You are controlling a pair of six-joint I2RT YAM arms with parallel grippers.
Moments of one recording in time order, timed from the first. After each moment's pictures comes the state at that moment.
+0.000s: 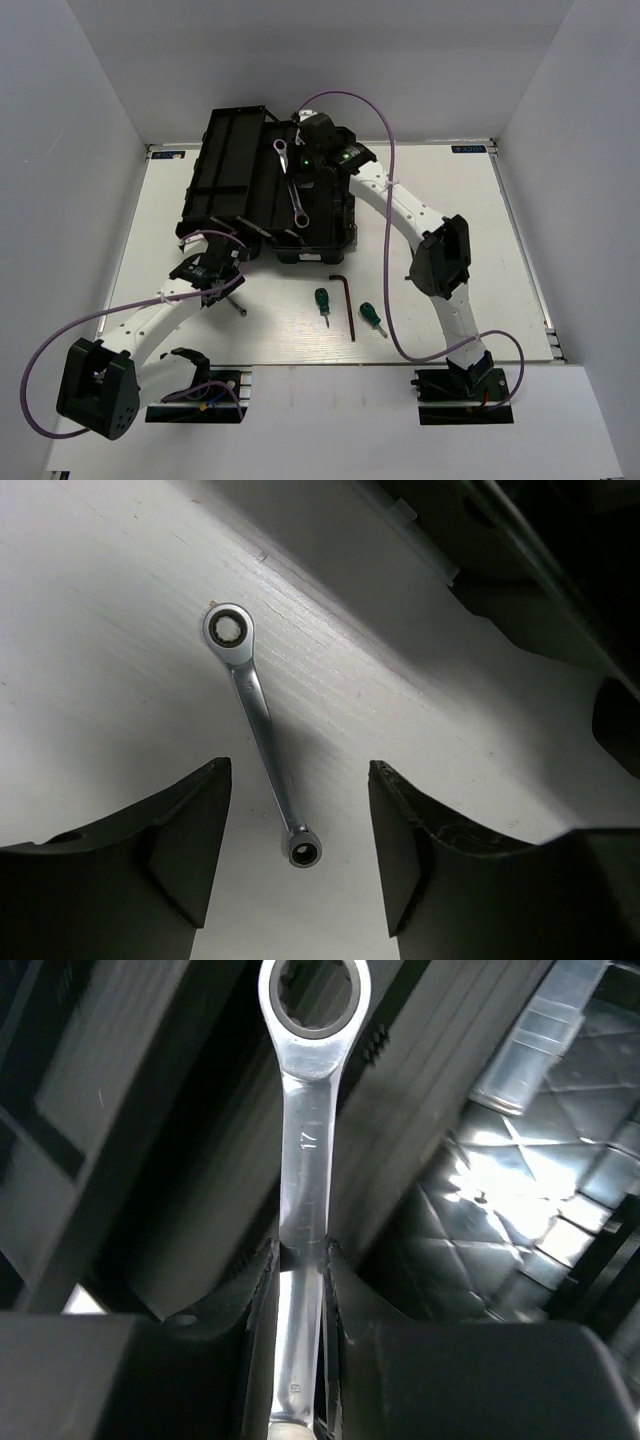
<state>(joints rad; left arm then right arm) -0.39 1.09 0.62 -0.63 -0.45 -0.95 0.74 2.16 2.19 -0.65 -0.05 0.32</state>
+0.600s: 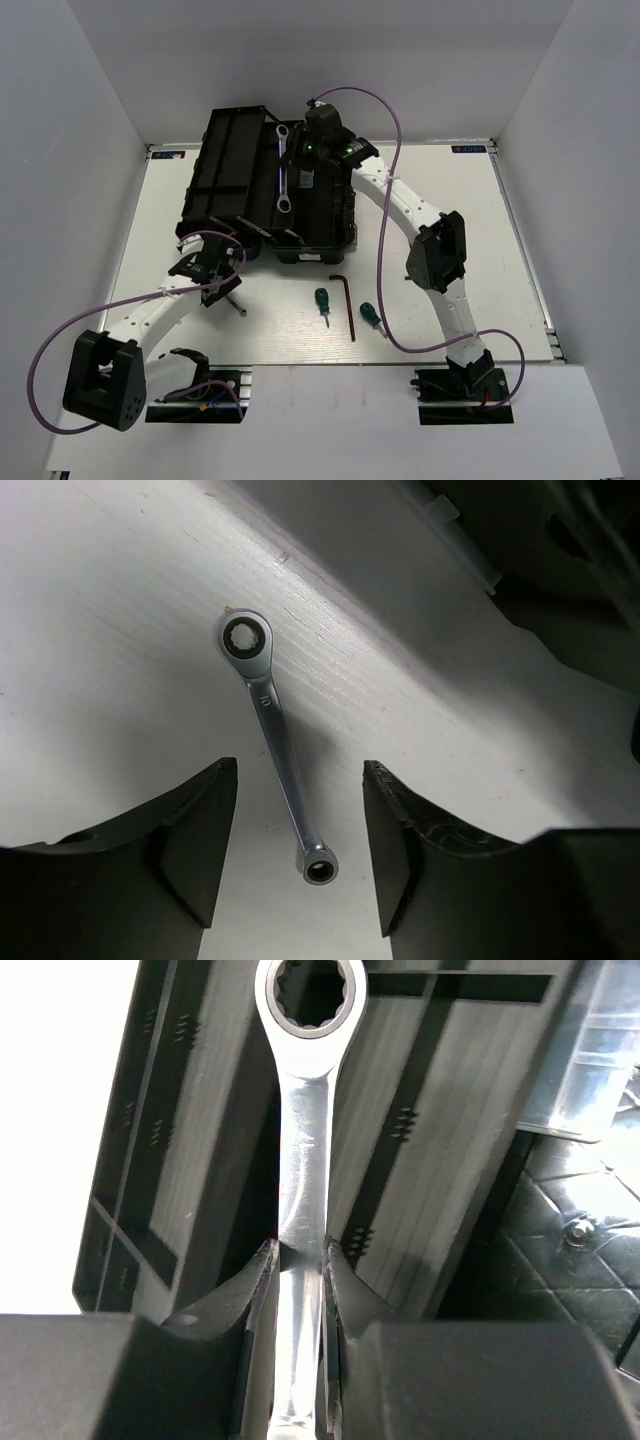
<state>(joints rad) -0.31 1.13 0.60 -0.59 -0.38 -0.90 0.69 2.25 2.29 -0.53 -0.10 0.67</state>
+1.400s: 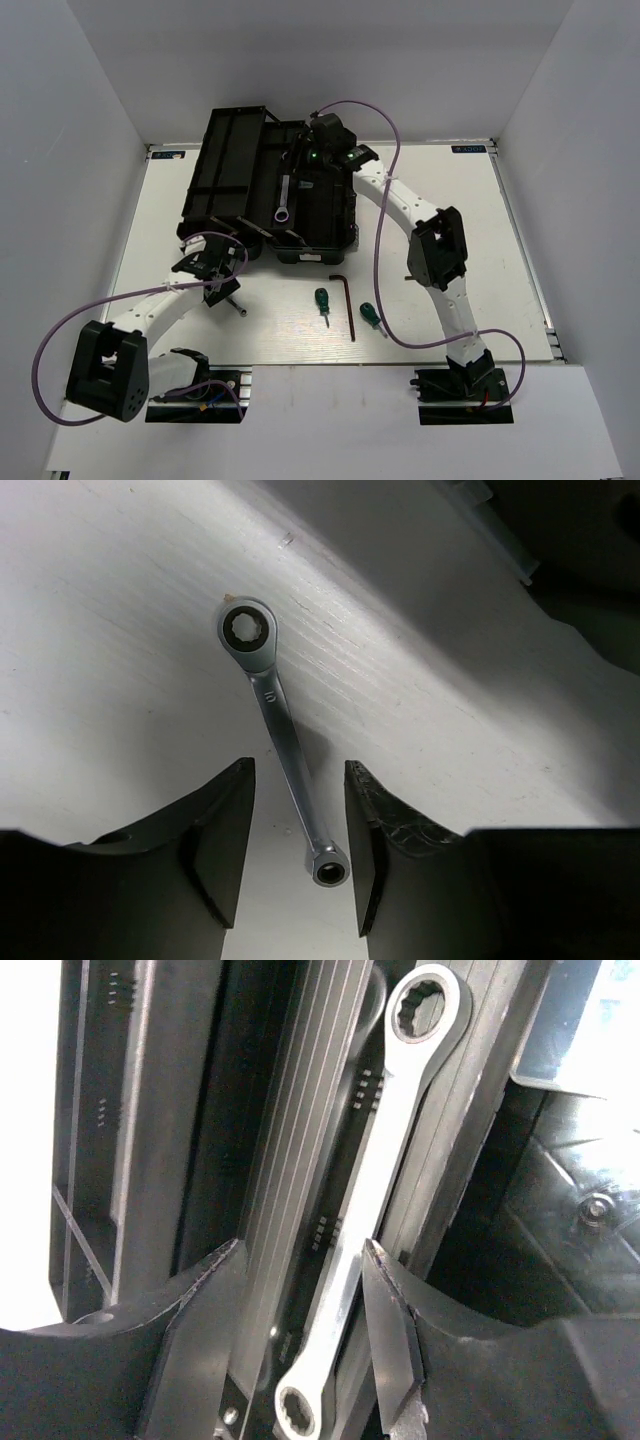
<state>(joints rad) -0.31 1.18 0.60 -0.59 -0.35 -0.87 0.65 2.28 2.18 -0.46 -0.21 0.73</state>
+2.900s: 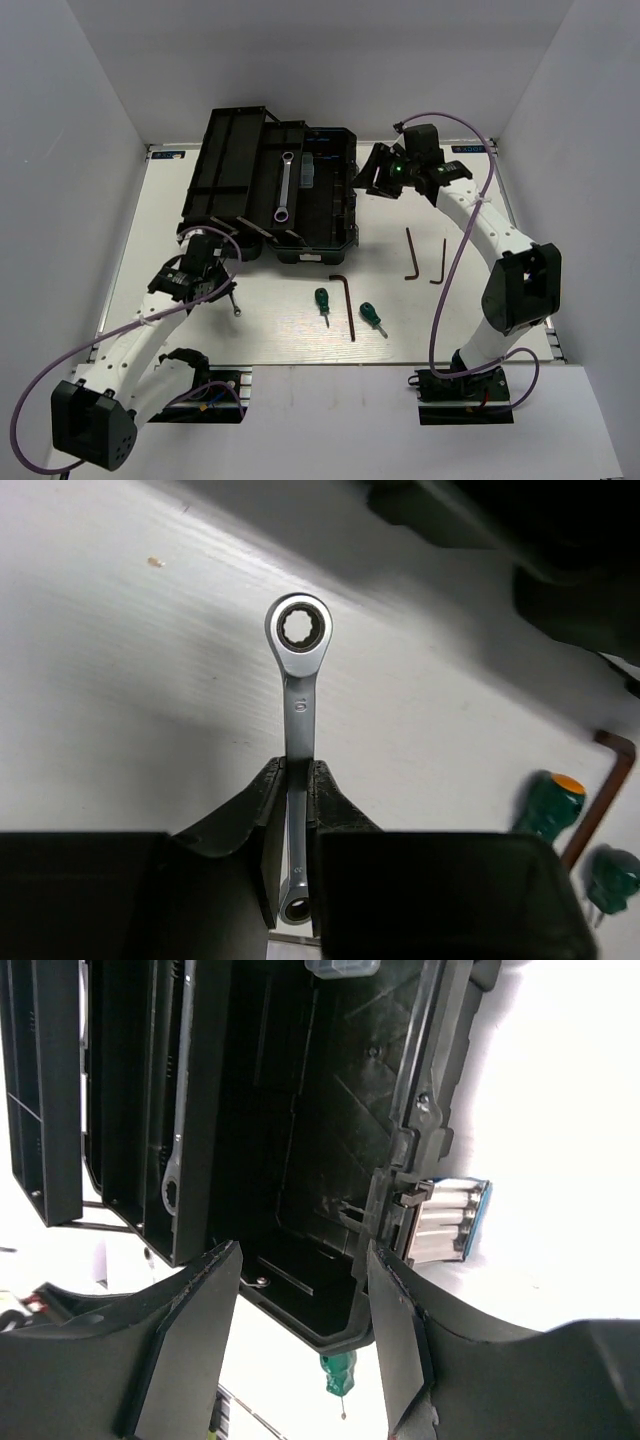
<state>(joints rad) -0.32 0.92 0.66 -0.74 -0.20 -0.75 0.37 1.67 1.49 -0.47 -0.36 0.59</state>
